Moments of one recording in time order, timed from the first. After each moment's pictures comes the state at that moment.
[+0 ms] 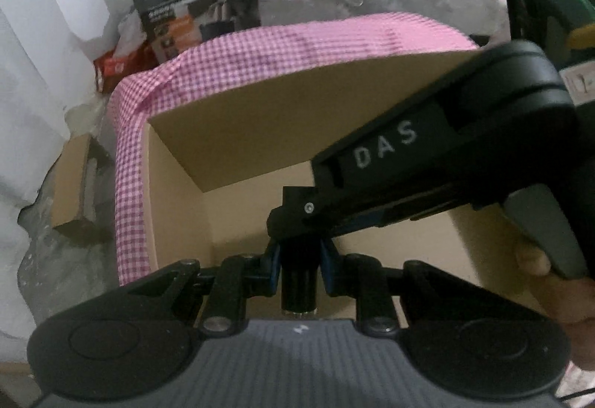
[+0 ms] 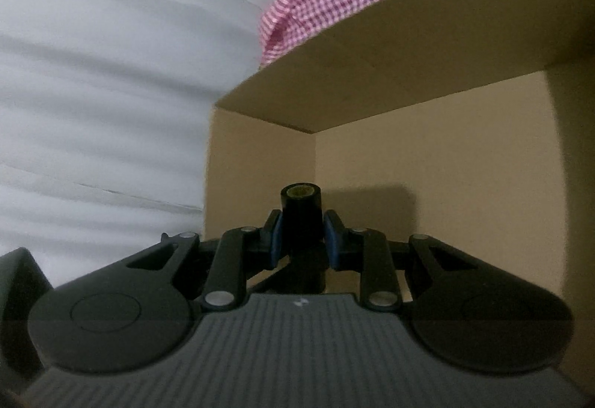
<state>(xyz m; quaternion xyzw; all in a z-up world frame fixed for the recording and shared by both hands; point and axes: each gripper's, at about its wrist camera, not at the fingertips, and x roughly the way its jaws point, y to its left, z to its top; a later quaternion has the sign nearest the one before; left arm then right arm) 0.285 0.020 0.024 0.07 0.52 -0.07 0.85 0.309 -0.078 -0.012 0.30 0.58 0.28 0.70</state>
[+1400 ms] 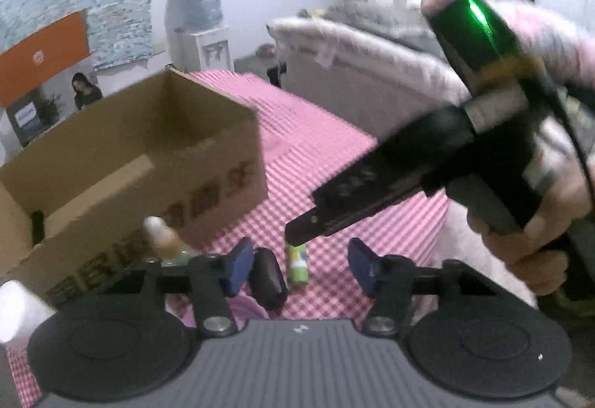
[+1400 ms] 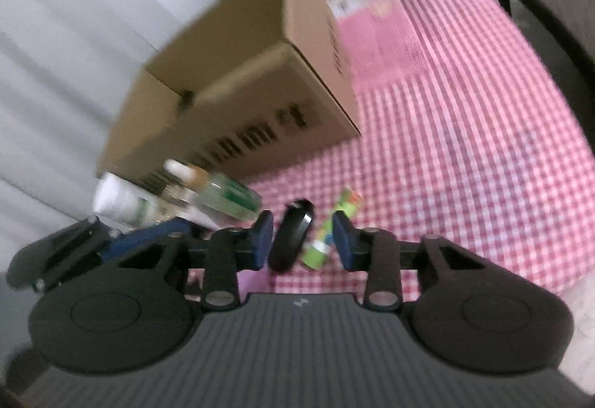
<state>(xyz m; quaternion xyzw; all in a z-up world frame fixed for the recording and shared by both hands) 0.063 -0.137 0.007 0.15 0.36 -0.29 0.87 0.030 -0.285 -0.039 0.24 0.47 0.15 0.84</state>
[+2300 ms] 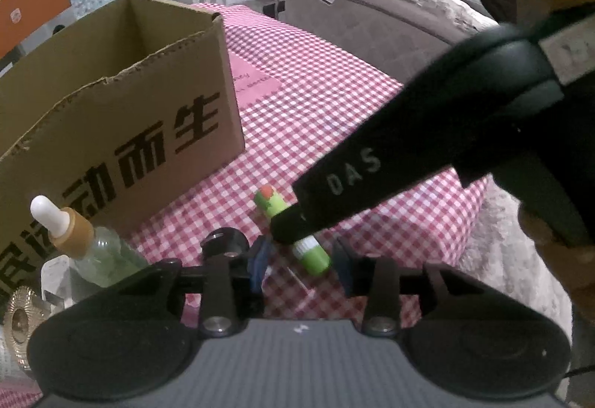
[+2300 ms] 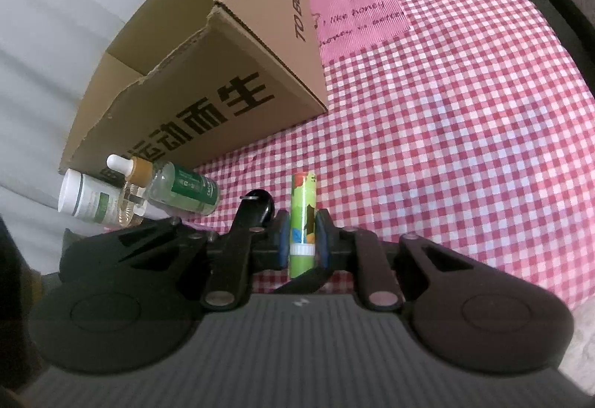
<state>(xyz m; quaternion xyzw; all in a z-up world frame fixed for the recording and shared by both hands) 0.115 -0.183 -0.060 0.15 0.44 -0.28 0.84 0.102 -0.272 -0.098 0.24 0.51 0.14 0.81</state>
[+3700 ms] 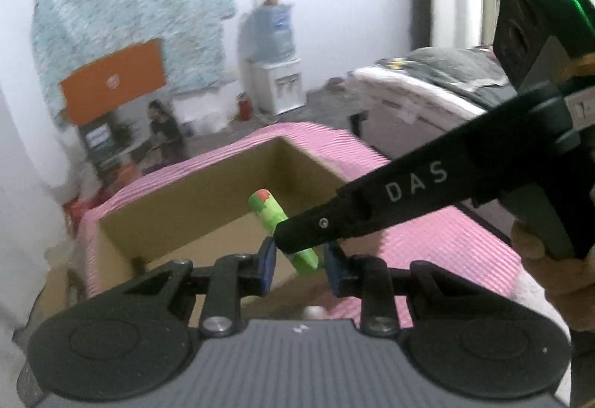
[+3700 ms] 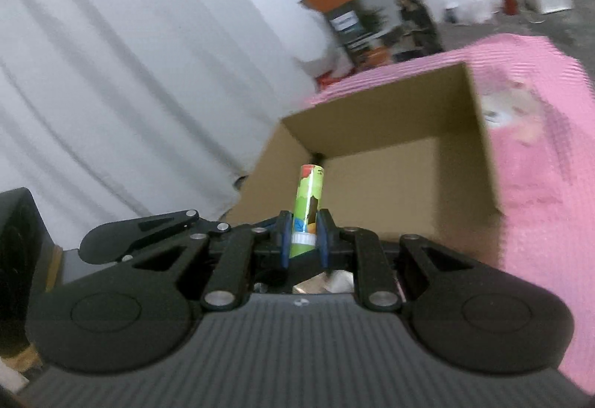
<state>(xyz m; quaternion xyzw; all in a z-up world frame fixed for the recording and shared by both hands) 0.116 -0.079 0.095 0.13 0.32 -0.19 0.92 0.087 -0.211 0.086 0.20 0.37 0.30 0.85</state>
